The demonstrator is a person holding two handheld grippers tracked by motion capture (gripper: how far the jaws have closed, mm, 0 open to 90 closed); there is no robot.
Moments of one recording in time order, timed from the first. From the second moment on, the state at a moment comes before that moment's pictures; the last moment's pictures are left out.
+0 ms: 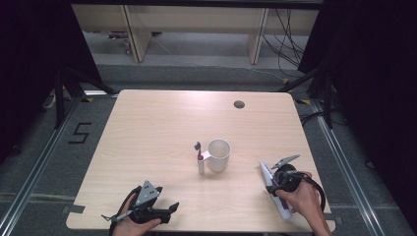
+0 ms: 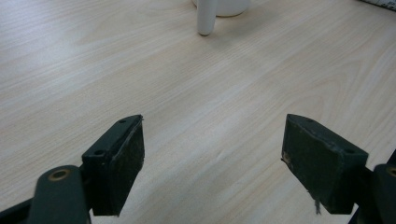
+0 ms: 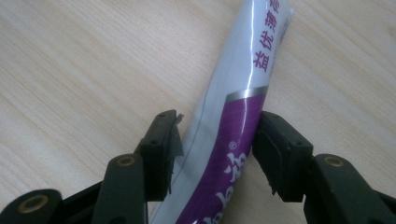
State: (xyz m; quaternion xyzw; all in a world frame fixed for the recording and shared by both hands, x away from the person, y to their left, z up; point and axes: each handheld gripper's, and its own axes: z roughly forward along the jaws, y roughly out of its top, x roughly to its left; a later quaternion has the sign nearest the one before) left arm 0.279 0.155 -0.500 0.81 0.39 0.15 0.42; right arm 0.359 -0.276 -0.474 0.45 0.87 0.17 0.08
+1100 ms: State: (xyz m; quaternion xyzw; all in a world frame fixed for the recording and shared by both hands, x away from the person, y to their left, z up) left arm 0.278 0.156 -0.500 0.81 0.39 0.15 0.42; right arm 0.367 -0.259 -0.475 0.41 0.90 0.13 0.05
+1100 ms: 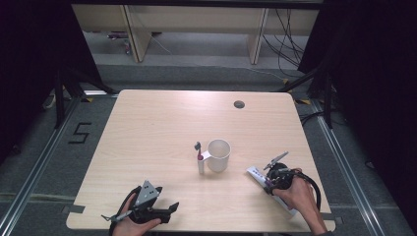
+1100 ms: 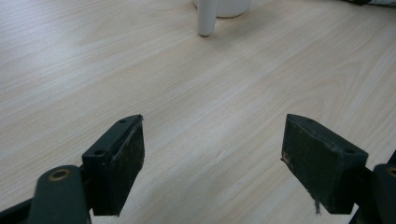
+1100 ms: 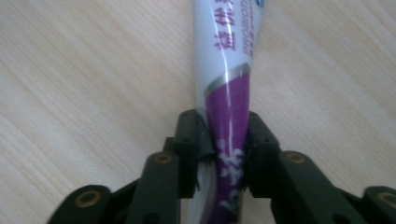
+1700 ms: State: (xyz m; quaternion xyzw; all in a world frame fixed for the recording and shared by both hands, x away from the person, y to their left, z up) left arm 0.278 0.154 -0.500 0.80 0.39 0.15 0.43; right arm 0.366 -0.267 -0.466 0.39 0.90 0.17 0.06
